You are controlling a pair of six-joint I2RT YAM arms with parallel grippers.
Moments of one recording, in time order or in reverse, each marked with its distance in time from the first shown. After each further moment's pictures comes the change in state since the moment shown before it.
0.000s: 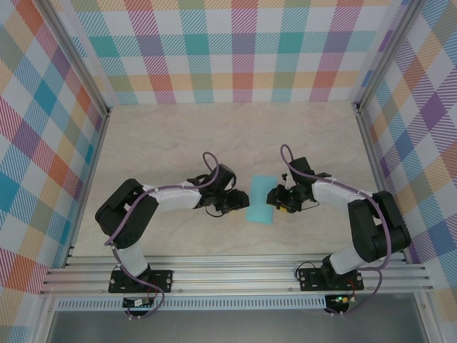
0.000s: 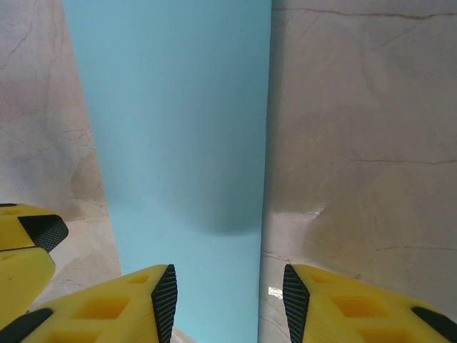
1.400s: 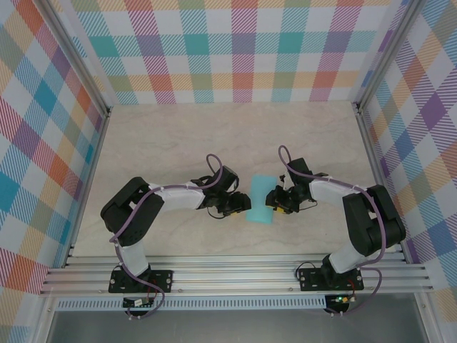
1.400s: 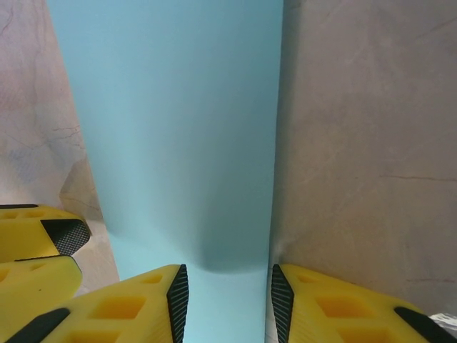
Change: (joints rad) left arm -0.016 0.047 0.014 0.002 0.014 -0.004; right arm 0.000 0.053 0.000 0.033 -0.045 0.000
